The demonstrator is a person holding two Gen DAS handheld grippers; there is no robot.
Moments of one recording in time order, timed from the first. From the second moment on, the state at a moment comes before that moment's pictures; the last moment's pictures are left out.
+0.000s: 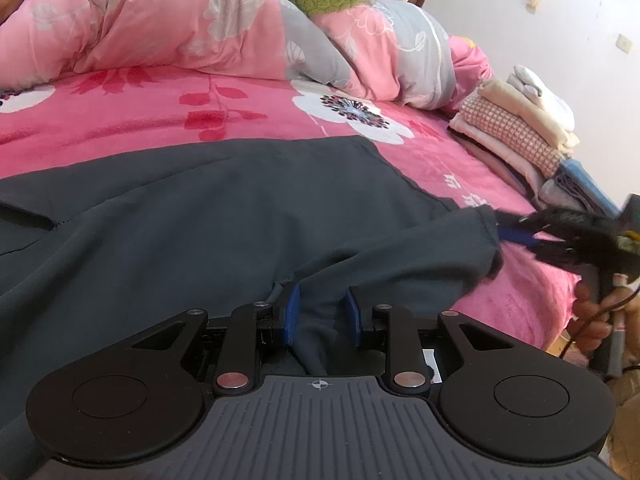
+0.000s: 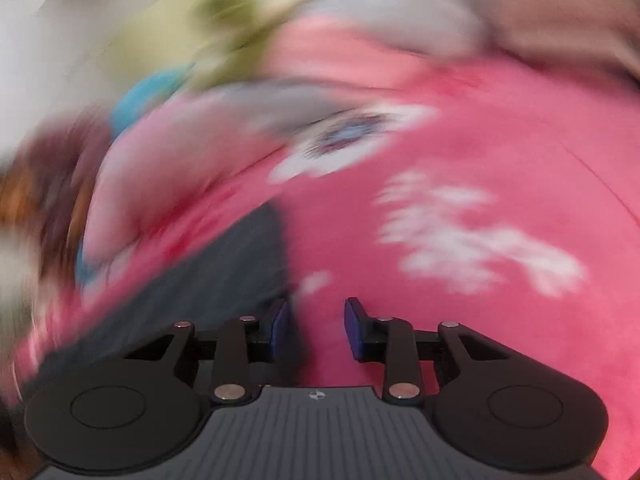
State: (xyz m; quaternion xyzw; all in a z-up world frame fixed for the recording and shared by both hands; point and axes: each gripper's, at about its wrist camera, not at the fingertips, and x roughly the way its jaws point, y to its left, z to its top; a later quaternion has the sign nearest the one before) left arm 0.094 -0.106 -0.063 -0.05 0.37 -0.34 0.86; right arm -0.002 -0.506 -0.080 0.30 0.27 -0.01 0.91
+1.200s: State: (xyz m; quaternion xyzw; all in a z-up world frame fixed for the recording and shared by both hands) left arm 0.096 -0.101 -0.067 -0.07 0.36 -0.35 0.86; right arm -0.056 -0.473 -0.016 0.19 0.29 -0.06 0.94
